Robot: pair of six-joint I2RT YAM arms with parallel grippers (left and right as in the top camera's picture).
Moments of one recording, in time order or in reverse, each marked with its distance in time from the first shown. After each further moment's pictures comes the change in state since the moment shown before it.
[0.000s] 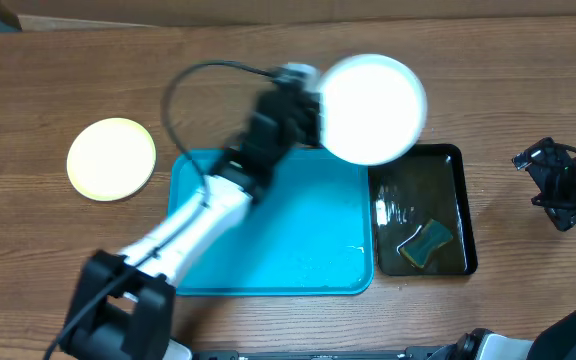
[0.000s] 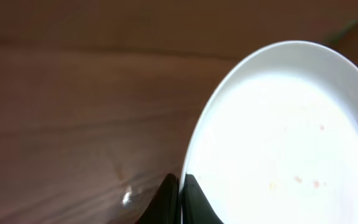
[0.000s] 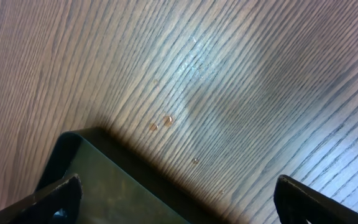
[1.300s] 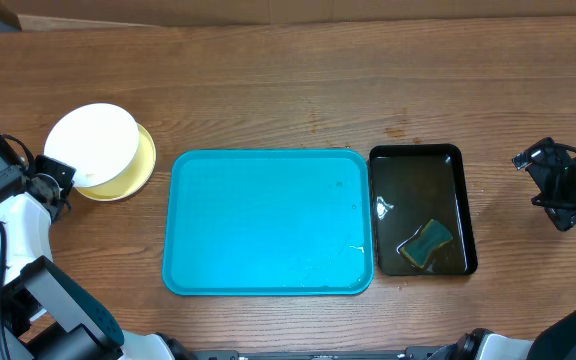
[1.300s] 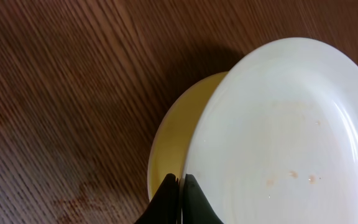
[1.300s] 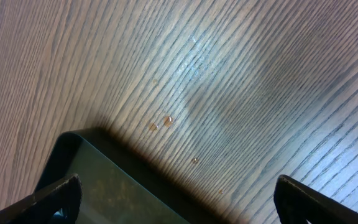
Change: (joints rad) left arm 1.083 0.000 0.003 -0.554 -0.002 -0.153; right arm 0.000 0.000 0.000 0.000 0.001 0.000
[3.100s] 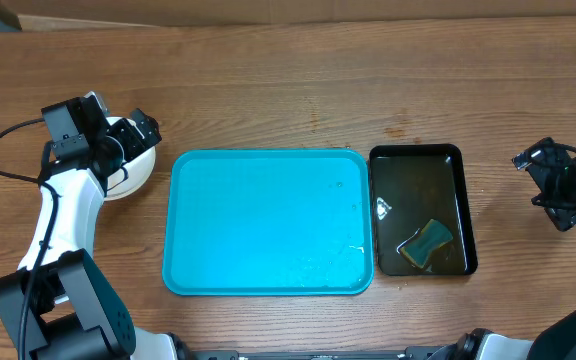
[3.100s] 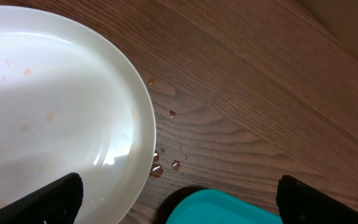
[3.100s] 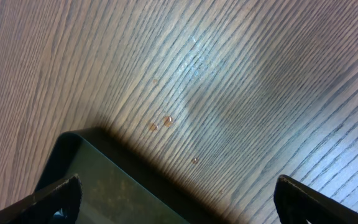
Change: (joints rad) left arm -0.313 0.000 -0.001 0.093 0.176 0.219; right arm 0.000 0.000 0.000 0.000 0.000 0.000
